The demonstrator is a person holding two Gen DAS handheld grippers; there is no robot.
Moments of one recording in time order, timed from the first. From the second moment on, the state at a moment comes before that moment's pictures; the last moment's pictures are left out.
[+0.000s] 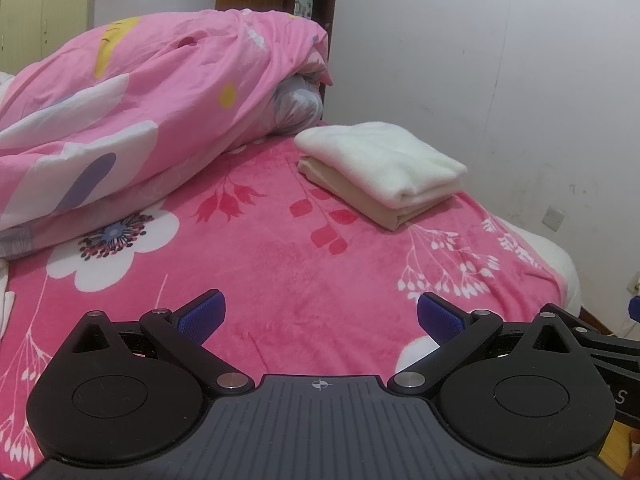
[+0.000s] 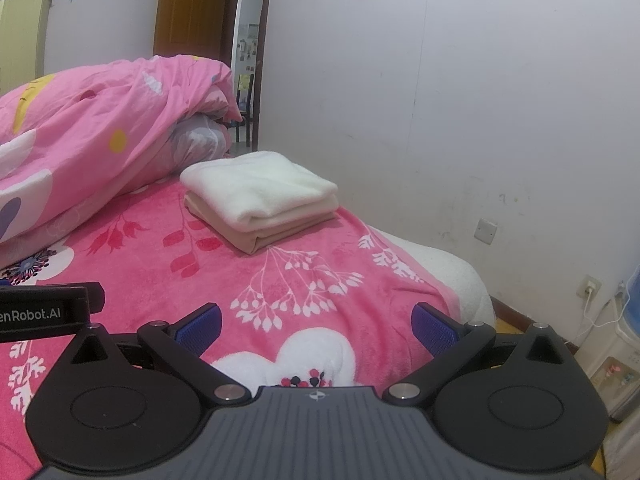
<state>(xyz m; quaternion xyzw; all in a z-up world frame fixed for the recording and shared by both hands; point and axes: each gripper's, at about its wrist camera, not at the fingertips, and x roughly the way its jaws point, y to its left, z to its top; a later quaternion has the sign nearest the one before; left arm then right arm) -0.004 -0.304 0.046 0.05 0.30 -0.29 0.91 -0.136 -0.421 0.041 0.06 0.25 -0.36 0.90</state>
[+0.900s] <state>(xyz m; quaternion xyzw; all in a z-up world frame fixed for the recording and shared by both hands) -0.002 -0.302 0.044 0.05 0.30 -0.29 0.91 -0.135 -0.418 0.039 0.05 0.26 -0.36 0.90</state>
